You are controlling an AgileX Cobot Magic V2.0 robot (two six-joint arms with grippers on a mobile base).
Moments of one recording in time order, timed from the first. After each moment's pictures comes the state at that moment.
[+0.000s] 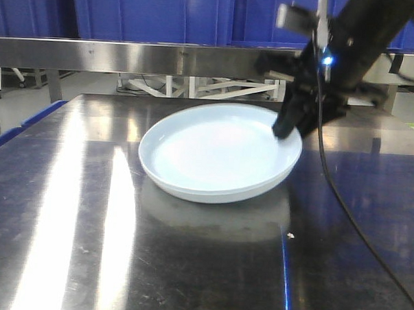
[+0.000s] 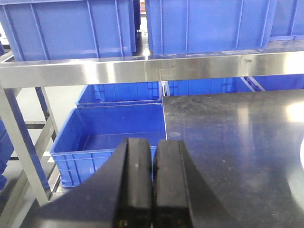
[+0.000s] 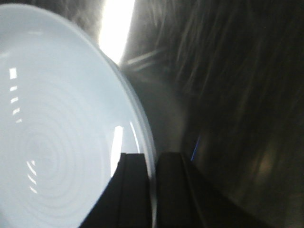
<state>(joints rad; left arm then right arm) -0.05 0.39 -0.35 -0.07 0.16 0.13 0.24 1.80 -1.34 0.39 0.71 -0.13</state>
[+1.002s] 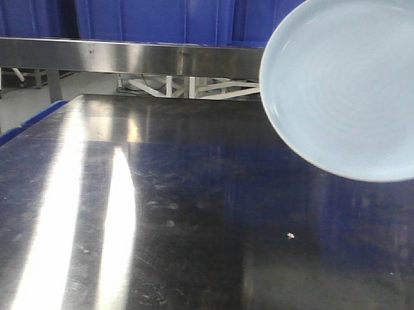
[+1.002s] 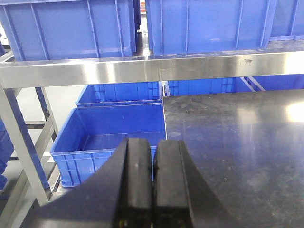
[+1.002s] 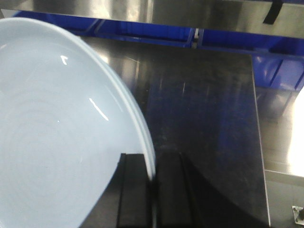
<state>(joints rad) -0.05 0.39 -0.35 -0.07 0.16 0.14 0.13 0.84 -0.45 0.18 0.03 -0.14</state>
